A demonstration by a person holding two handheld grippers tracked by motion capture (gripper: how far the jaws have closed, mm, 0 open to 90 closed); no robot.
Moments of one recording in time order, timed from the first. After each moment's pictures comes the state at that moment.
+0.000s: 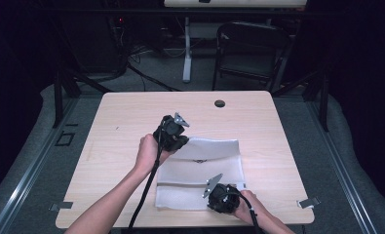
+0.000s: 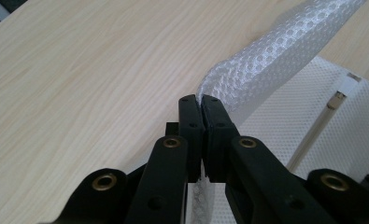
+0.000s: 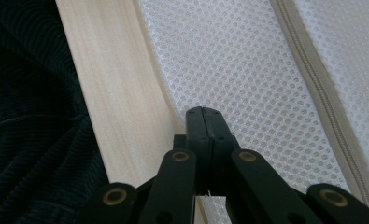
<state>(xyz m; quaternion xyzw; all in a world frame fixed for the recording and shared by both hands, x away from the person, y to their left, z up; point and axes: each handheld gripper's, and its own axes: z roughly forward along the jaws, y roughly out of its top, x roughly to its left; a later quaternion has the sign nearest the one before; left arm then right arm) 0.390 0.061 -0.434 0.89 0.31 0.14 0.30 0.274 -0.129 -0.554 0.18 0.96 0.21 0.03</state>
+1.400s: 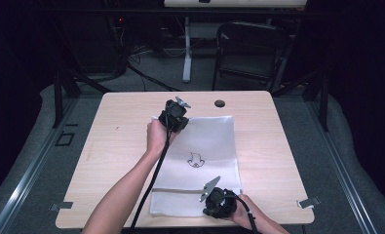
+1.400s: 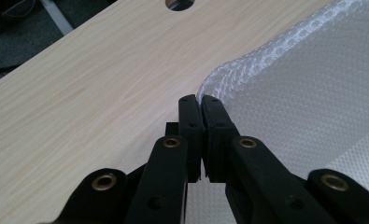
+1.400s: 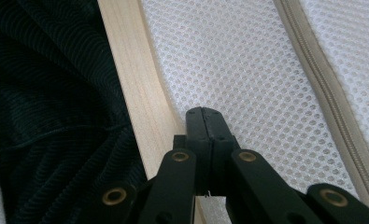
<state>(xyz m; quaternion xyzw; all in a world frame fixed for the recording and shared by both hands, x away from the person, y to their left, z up) 0.458 0.051 -0.451 0.86 0.37 0.19 0.30 0.266 -0.121 -0.555 0.17 0.96 0.22 -0.01</state>
